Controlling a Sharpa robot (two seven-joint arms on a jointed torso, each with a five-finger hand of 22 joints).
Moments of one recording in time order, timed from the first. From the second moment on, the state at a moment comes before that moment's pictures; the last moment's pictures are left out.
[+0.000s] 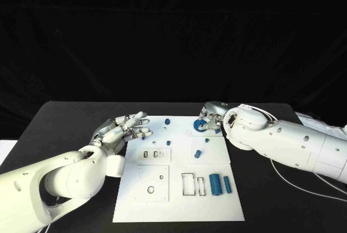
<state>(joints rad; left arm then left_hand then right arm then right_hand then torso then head) 1.17 -0.90 -0.03 1.77 0.19 -0.38 0.43 1.45 -0.02 0.08 0.19 0.12 1.01 0.19 0.10 0.07 1.14 0.13 0.10 0.07 1.23 0.07 0.24 0.28 0.17 1.11 0.18 0.33 0.15 1.10 -0.81 0.18 1.42 -1.63 -0.17 -0.37 1.47 -0.06 0.12 0.15 0.14 1.05 0.13 0.10 0.07 1.47 0.05 1.53 1.31 1.47 -0.02 1.54 1.31 0.06 1.45 0.09 1.49 1.31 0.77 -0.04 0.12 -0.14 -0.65</state>
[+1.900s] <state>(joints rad) 1.17 -0.88 -0.03 1.77 0.19 -0.38 0.43 1.45 -0.02 0.08 0.19 0.12 1.01 0.19 0.10 0.07 1.14 0.13 0.09 0.07 1.23 0.07 0.24 0.29 0.17 1.11 0.17 0.33 0.15 1.08 -0.57 0.14 1.36 -1.72 -0.30 -0.38 1.30 -0.15 0.11 0.21 0.14 0.97 0.16 0.06 0.07 1.47 0.06 1.49 1.31 1.47 -0.01 1.55 1.31 0.05 1.46 0.09 1.49 1.31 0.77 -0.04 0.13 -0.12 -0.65</state>
